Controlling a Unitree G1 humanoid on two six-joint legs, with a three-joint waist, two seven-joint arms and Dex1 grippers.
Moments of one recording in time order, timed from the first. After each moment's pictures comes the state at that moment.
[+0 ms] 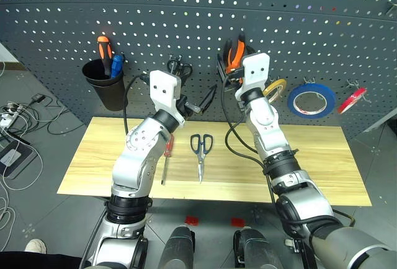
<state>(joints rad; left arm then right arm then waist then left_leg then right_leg) -0.48 0.21 -0.01 -0.26 -0.31 0.41 -0.34 -0.84 -0.01 0.03 0.51 0.00 -0.23 0.07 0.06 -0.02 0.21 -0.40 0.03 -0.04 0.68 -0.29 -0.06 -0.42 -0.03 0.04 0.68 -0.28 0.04</state>
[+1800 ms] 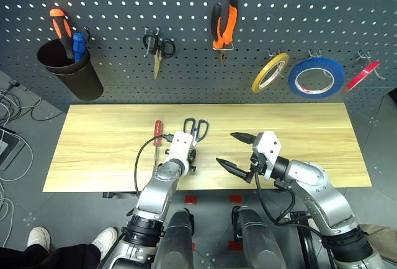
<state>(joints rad) -0.27 0.12 -0.15 -0.01 0.02 0.70 -0.12 -0.18 -0.42 0.22 -0.34 0.25 0.28 0.70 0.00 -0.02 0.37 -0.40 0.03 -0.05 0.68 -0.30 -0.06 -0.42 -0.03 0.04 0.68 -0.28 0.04</state>
